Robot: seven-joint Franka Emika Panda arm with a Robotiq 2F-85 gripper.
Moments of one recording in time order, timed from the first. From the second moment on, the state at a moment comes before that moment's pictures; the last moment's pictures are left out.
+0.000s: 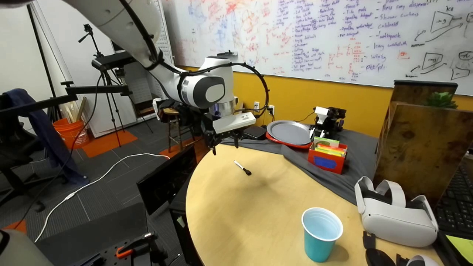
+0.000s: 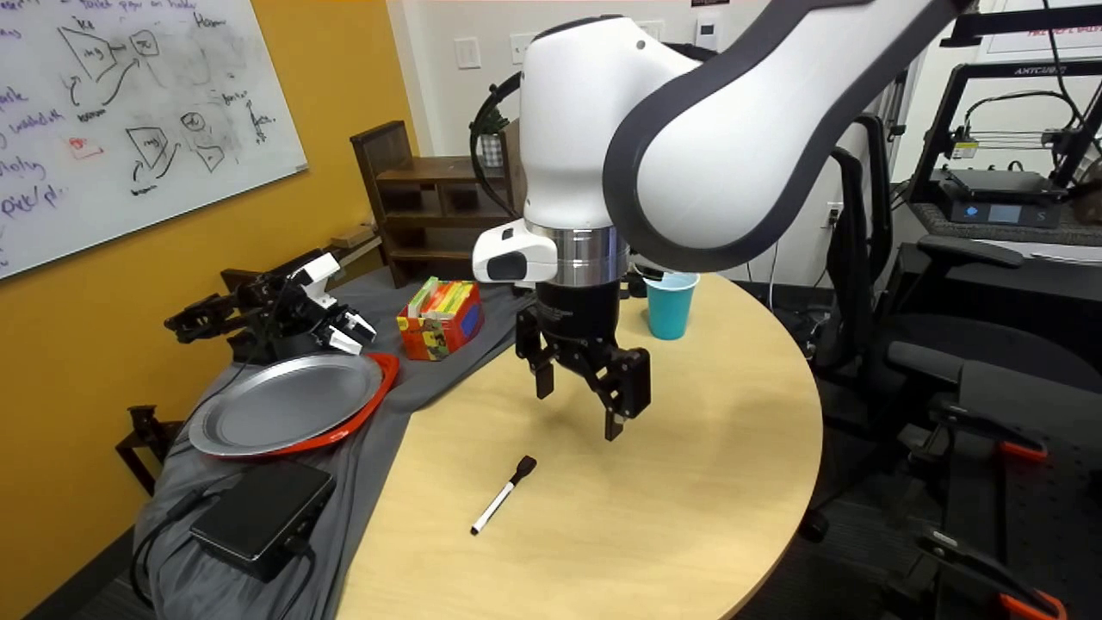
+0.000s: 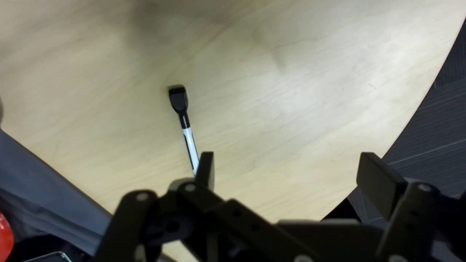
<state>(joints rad) 0.14 0.33 0.24 -2.15 -0.03 2.51 -1.13</state>
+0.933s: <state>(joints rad) 0.19 0.55 0.23 -1.94 -0.22 2.51 -1.21</state>
